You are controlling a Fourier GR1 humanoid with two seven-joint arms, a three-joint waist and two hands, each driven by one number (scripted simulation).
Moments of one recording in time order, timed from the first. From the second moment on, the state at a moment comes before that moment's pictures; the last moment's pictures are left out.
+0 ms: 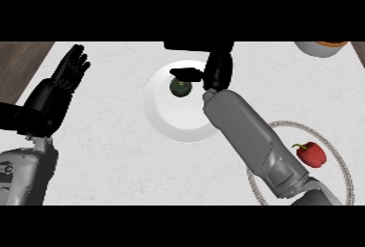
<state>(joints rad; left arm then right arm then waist) -0.33 0.28 0.05 -1.57 0.06 -0.08 0.10 -1.04 0.00 0.34 -0.63 0.16 -0.91 0.31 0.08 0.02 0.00</state>
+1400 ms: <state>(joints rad) -0.26 0.25 0.10 -1.63 0.02 -0.07 0.13 -0.21 -0.30 0.22 -1.44 0.05 -0.67 0.04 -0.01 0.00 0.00</state>
